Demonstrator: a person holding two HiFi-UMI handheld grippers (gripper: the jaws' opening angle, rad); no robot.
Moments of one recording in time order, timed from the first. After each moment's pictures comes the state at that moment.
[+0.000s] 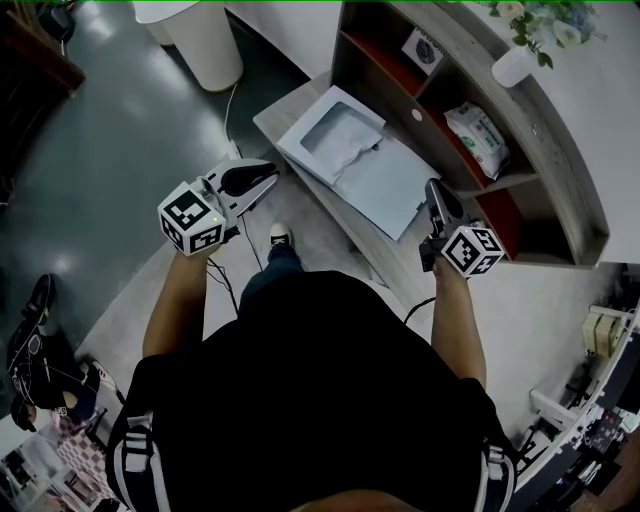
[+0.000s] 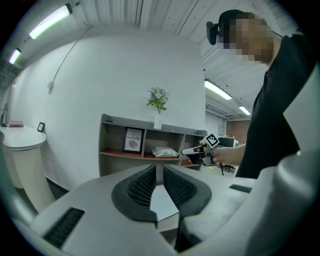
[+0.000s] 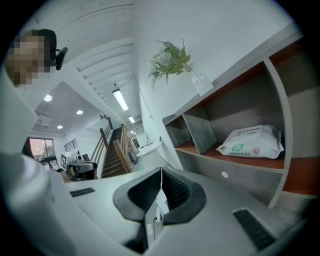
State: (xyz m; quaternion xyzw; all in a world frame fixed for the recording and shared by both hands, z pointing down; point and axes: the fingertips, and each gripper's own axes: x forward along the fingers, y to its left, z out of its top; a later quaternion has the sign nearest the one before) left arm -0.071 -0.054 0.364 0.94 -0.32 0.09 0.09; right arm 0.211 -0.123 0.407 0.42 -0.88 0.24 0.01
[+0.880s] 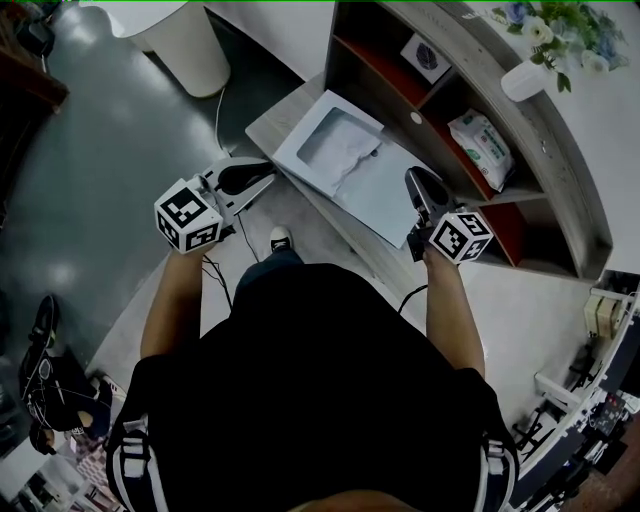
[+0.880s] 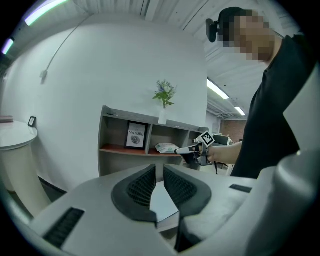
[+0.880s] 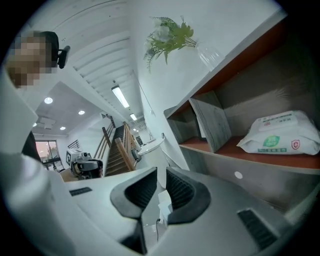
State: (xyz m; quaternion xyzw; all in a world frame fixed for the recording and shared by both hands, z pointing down) left arm -0.098 -0.126 0.379 0.95 -0.28 0.11 0.11; right arm 0.151 -0.187 0.424 0.39 -0.88 0.25 0.02
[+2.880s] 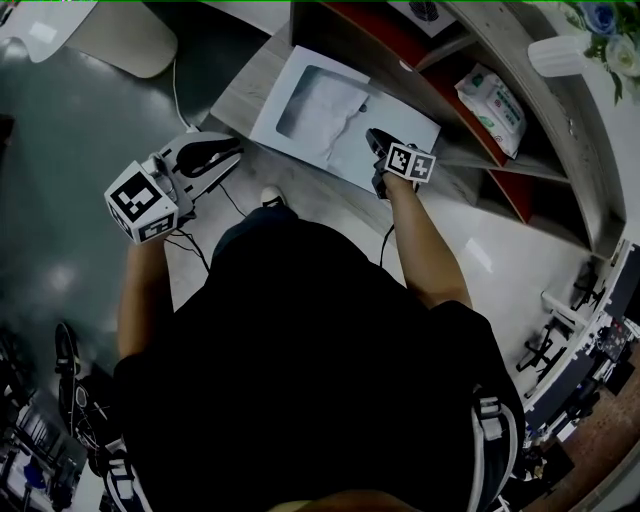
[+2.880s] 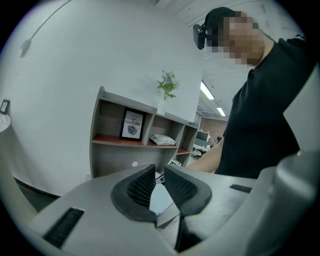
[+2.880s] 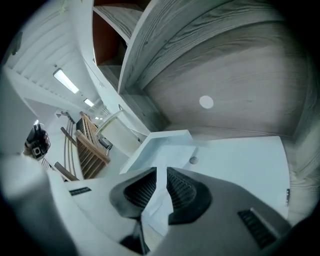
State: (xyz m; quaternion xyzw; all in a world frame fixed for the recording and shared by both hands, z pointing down) left arm -0.133 -0.212 0.416 0.97 -0.15 0.15 0.14; right arm 0.146 -0.270 0.721 0.48 -0.74 0.45 0.13
